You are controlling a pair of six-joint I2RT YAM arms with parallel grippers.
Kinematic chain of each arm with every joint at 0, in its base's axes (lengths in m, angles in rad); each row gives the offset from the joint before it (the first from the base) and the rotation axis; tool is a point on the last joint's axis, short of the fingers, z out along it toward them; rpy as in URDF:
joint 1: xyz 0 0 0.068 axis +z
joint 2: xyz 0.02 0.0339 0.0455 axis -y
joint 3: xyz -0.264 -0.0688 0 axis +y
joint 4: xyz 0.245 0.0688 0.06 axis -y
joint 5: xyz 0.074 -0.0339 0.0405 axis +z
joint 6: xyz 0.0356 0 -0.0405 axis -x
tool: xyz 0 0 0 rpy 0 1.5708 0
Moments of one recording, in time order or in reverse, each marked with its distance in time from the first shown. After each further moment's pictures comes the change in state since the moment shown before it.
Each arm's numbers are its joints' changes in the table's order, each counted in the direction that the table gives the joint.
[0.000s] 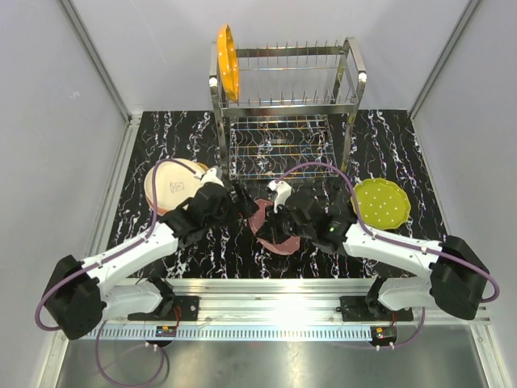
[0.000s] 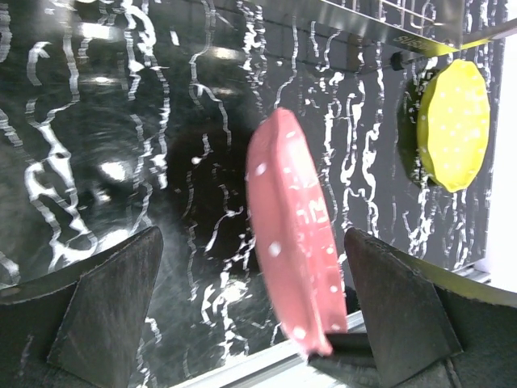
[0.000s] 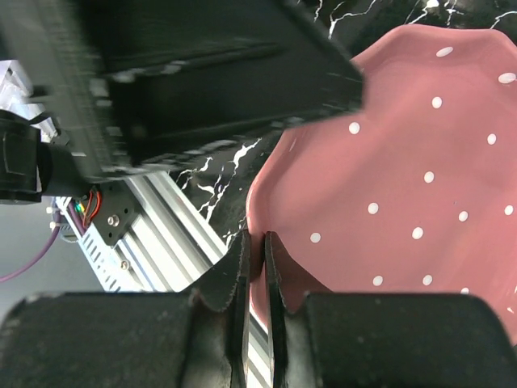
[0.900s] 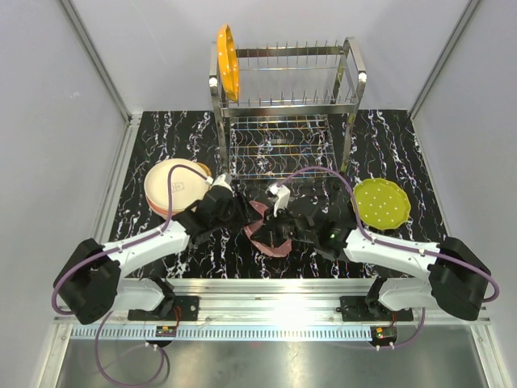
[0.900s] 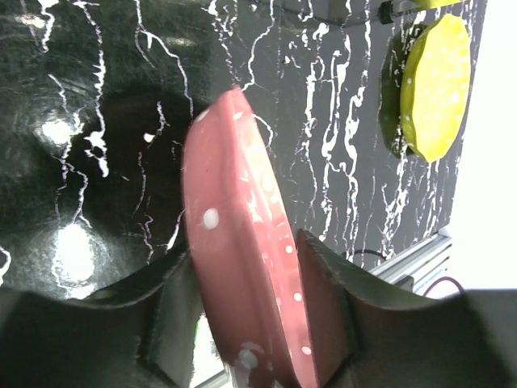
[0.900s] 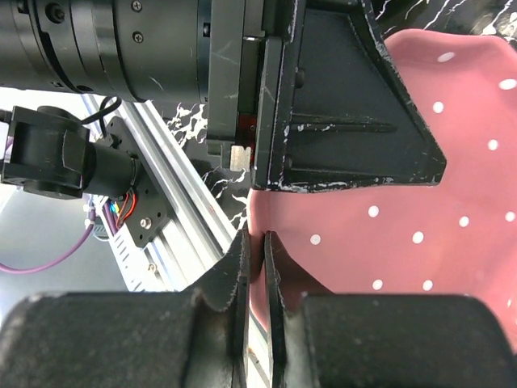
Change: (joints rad) left arm 0.001 -0.142 0.065 0.203 -0.164 0.083; right arm 0.018 0.023 0.087 0.183 0.051 -0.025
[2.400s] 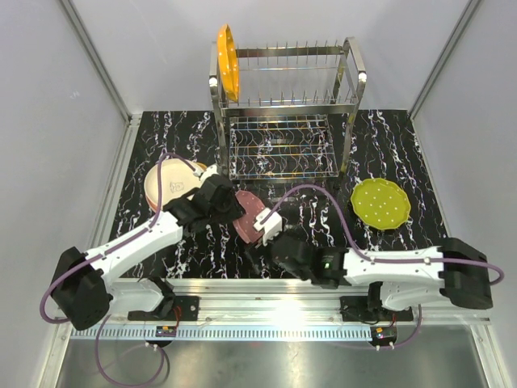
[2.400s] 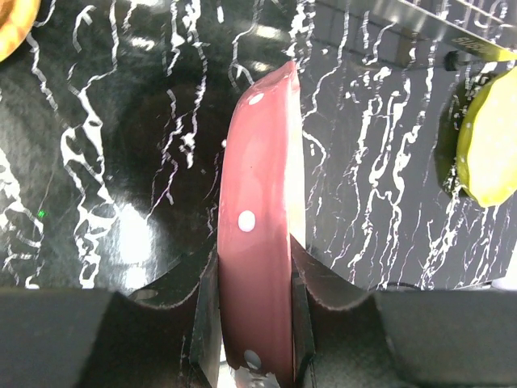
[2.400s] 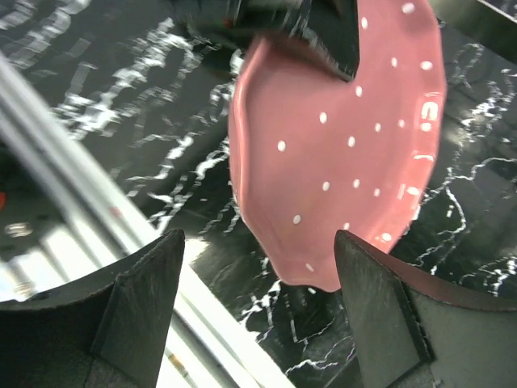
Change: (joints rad) left arm 0.004 0.050 -0.214 -0.425 0.193 -0.019; right arm 0.357 0.045 -0.009 -0.093 -0.632 0.216
